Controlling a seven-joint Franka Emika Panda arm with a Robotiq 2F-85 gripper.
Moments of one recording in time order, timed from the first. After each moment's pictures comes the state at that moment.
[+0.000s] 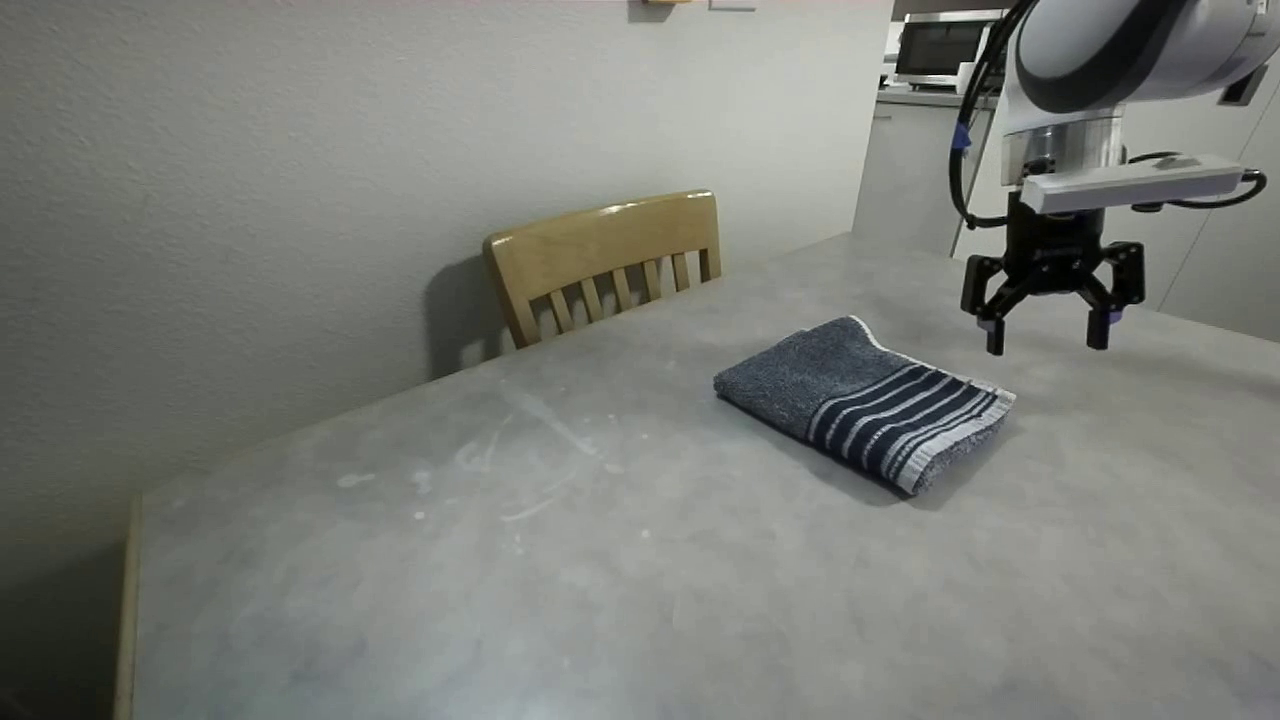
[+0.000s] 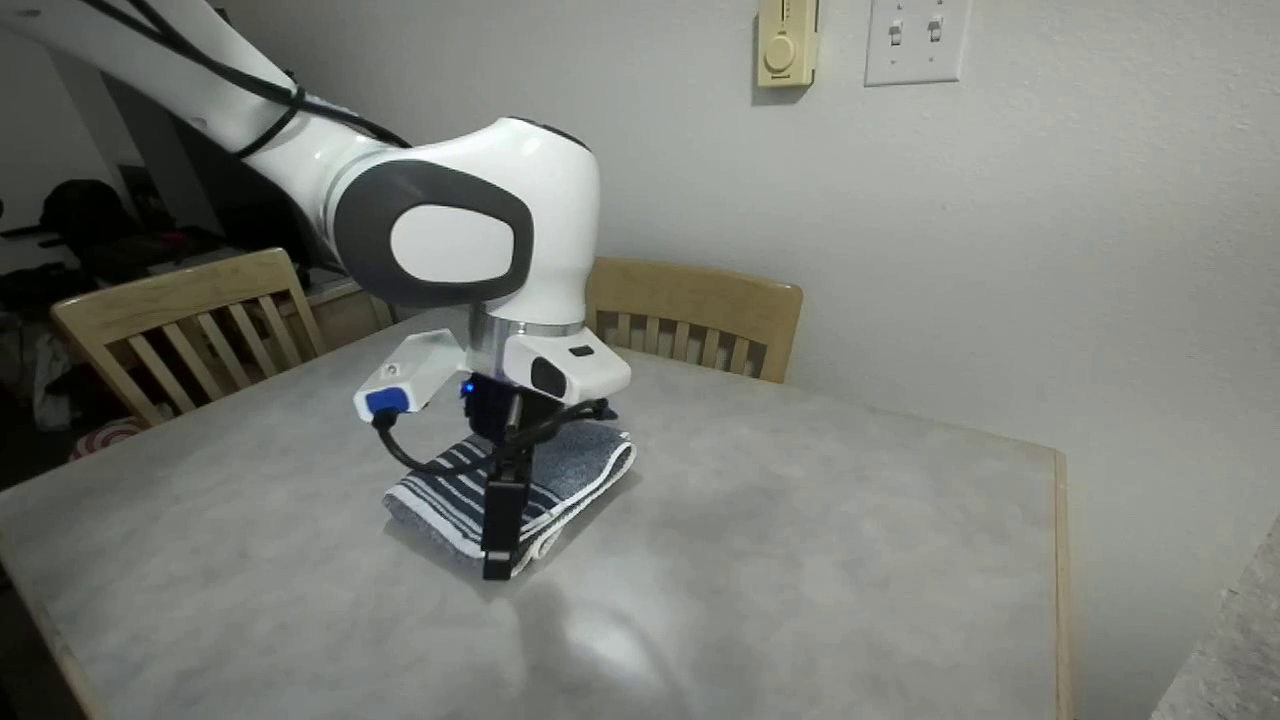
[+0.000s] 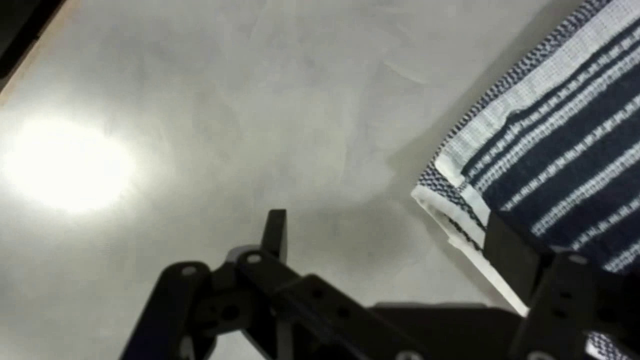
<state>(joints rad) -0.09 0.43 -0.20 -2.06 0.12 2.19 0.43</state>
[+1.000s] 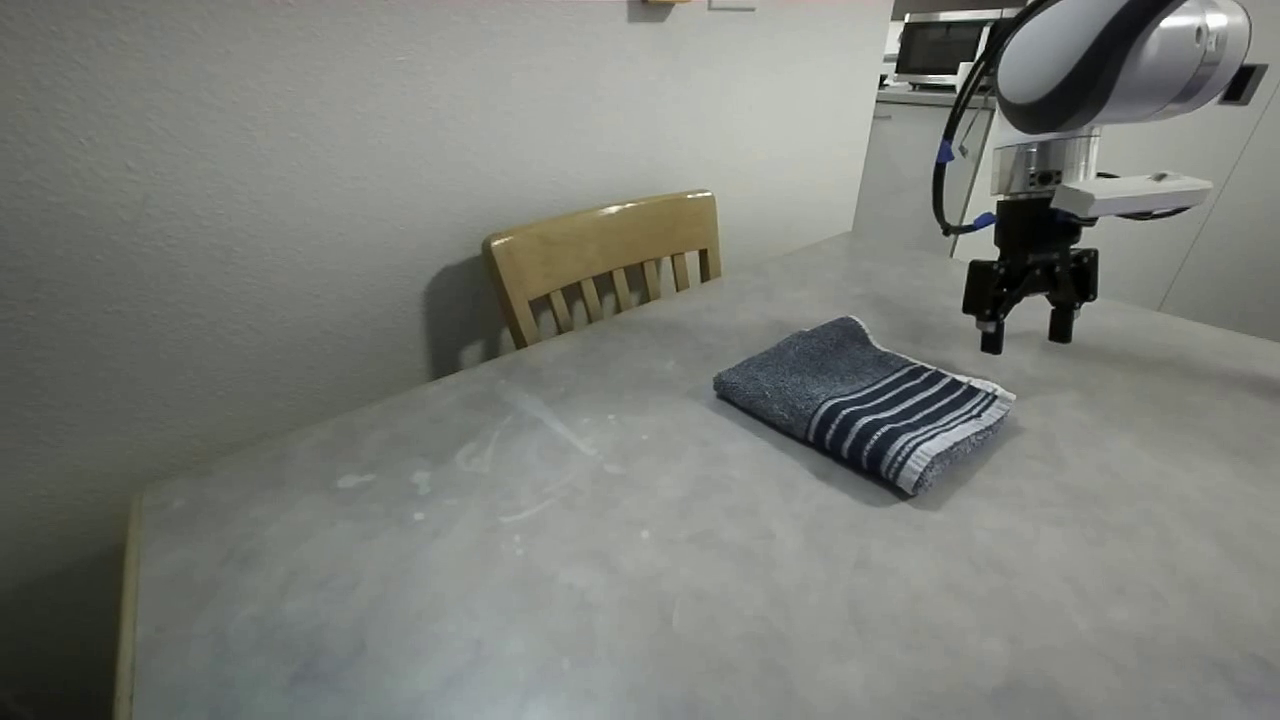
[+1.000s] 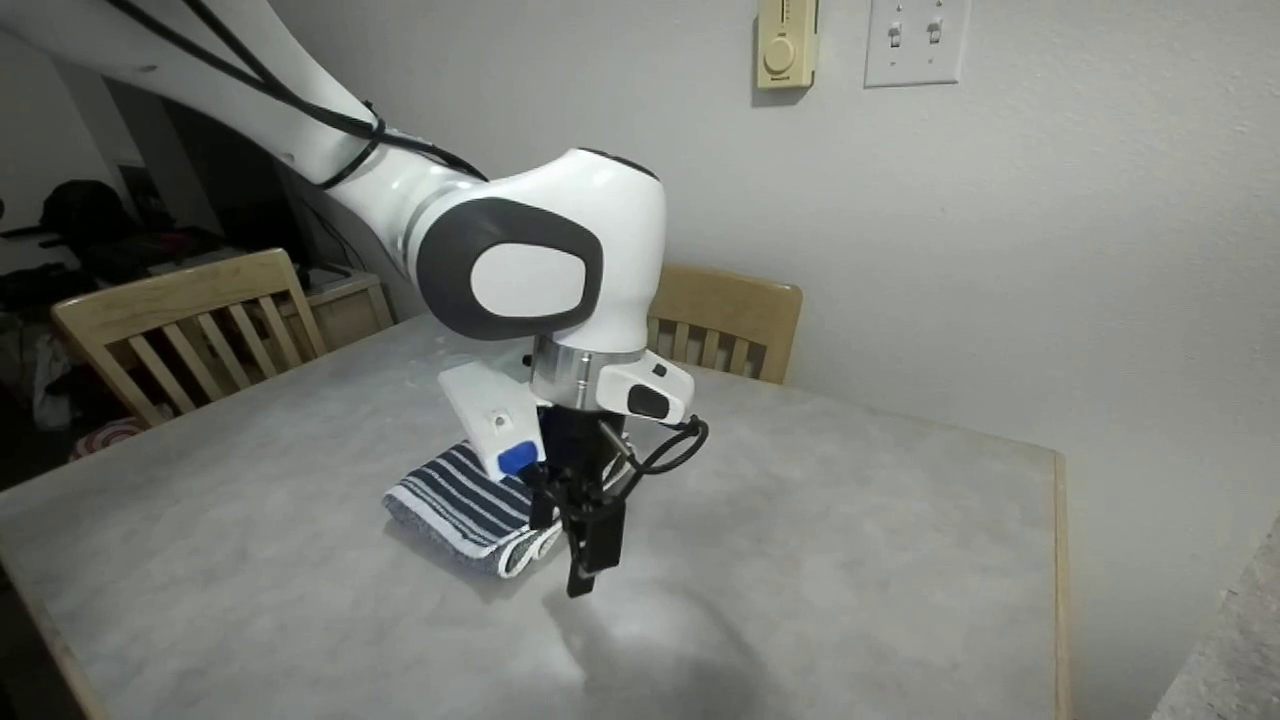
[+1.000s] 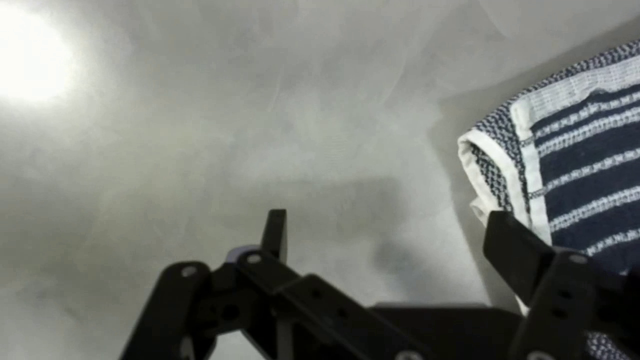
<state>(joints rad) -0.20 0.55 -0.15 -1.94 0.12 2.19 -0.02</state>
